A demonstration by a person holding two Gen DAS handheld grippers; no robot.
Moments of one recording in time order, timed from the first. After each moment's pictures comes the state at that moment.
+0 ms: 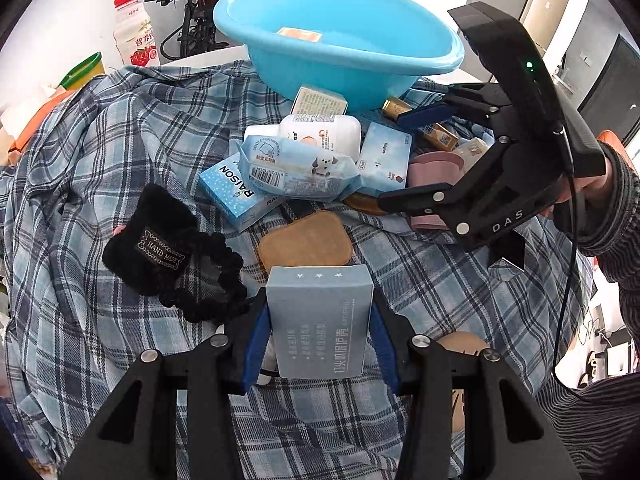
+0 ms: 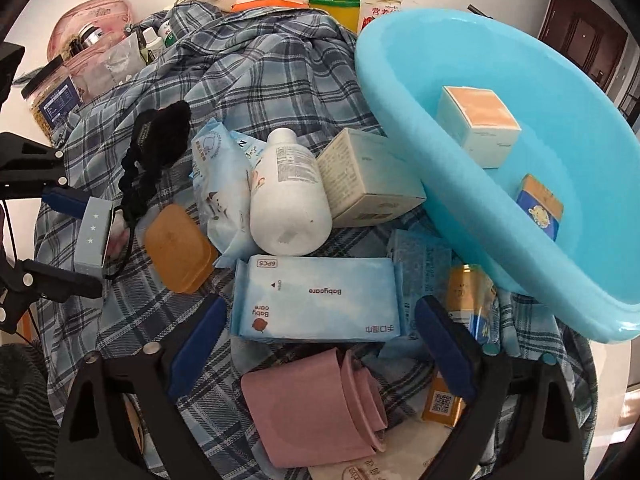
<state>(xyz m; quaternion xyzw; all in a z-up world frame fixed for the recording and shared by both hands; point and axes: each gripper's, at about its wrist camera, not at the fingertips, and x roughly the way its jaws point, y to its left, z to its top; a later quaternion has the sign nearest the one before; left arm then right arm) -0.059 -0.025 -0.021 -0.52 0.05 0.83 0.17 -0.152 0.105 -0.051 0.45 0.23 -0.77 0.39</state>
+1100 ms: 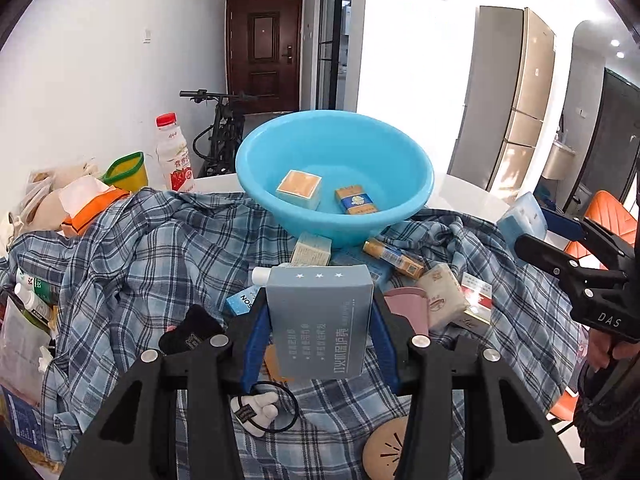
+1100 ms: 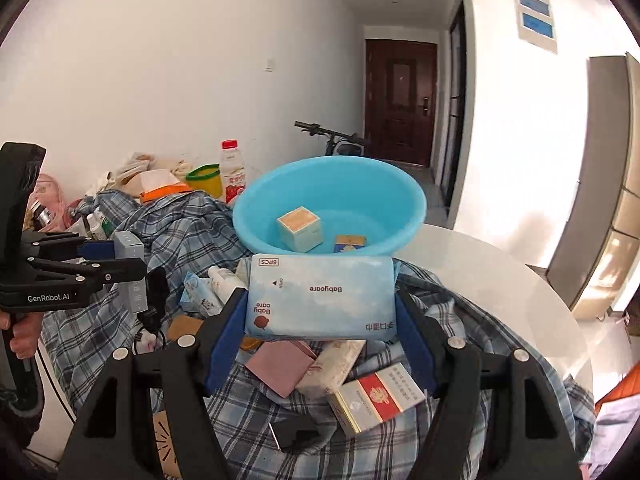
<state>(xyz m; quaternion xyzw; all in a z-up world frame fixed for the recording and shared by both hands) -0.023 -0.007 0.072 -0.35 0.03 0.93 0.14 -0.001 0.225 0.067 0.26 0.03 -0.95 0.16</state>
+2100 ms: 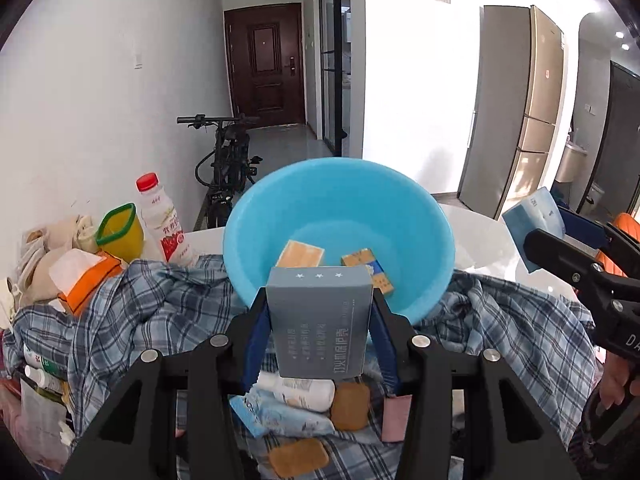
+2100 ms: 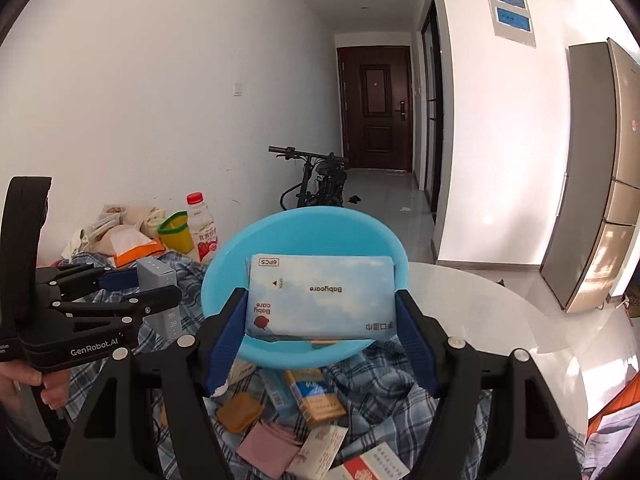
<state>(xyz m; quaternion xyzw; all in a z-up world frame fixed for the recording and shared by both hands) -0.128 0.034 0.133 -0.33 0.05 0.94 0.12 -0.097 0.221 0.140 0.24 0.00 -0.96 0.13</state>
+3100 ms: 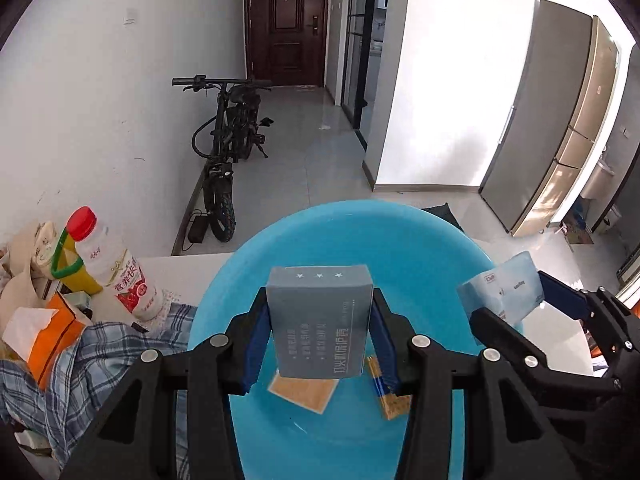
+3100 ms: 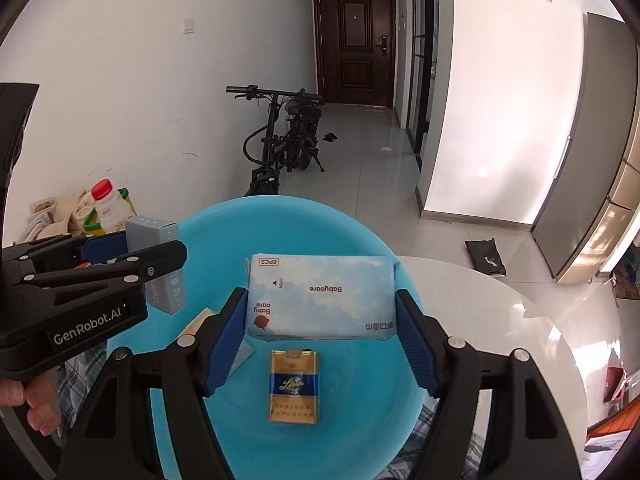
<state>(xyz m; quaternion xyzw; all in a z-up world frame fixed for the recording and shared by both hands) -0.353 0.062 0.117 -0.42 0.02 0.90 0.09 -0.309 0.194 0.107 0.37 0.03 -0.92 0.08</state>
